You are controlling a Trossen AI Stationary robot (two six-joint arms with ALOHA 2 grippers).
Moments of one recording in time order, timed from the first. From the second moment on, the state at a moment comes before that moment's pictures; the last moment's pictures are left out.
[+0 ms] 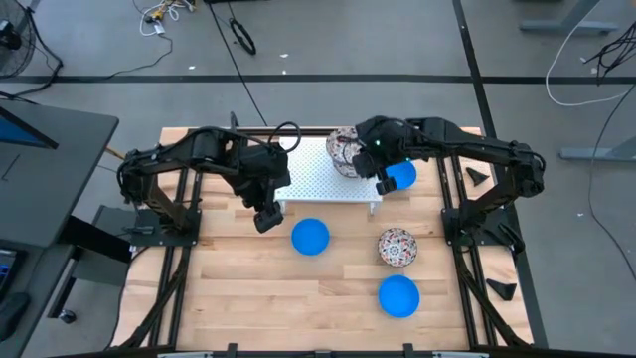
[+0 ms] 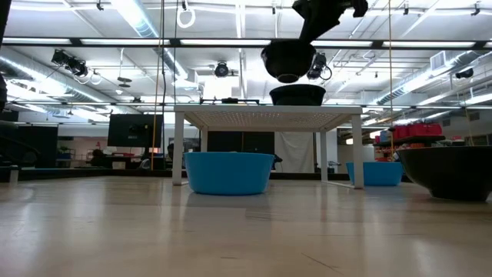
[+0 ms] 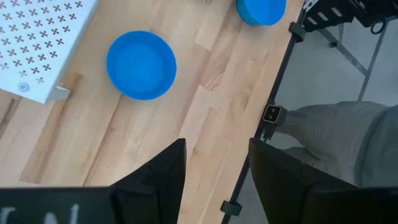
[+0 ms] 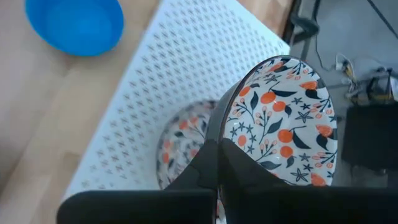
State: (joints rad) left arm -0.04 1.67 2.10 -1.52 0.24 -0.56; right arm -0.19 1.51 1.65 -1.10 0.12 -0.73
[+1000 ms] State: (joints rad) left arm -0.04 1.67 2.10 -1.52 0.22 -0.54; right arm -0.20 1.51 1.65 -1.15 0.12 -0.66
